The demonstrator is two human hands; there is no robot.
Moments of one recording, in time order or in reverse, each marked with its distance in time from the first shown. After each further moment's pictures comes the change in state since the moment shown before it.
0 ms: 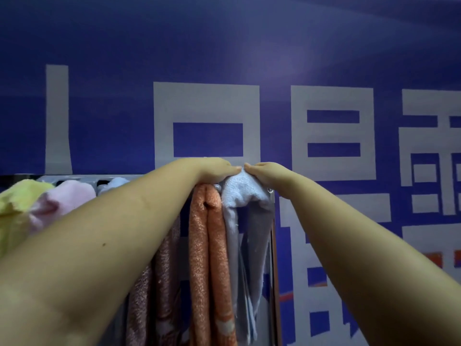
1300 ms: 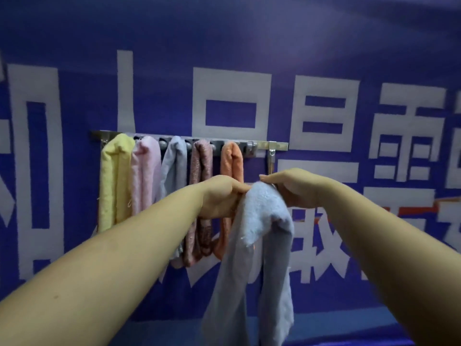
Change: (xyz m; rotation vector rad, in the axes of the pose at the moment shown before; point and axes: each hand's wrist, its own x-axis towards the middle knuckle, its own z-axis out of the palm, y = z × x) left_hand -0.235 0.004 0.067 -1.222 -0.416 -0.034; right_hand -0.254 -0.043 0.003 0.300 -0.347 0.188
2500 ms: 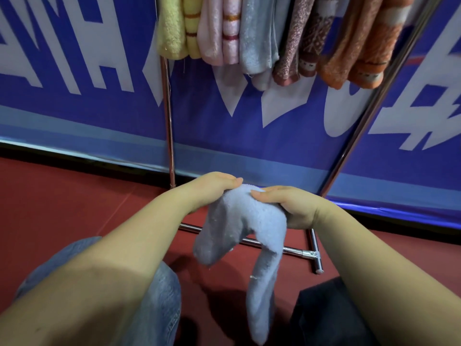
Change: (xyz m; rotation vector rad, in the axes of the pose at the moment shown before) left_hand -0.123 -0.367 -0.069 0.101 0.366 -0.345; right_hand 0.028 0.295 0.282 0.391 -0.708 0.398
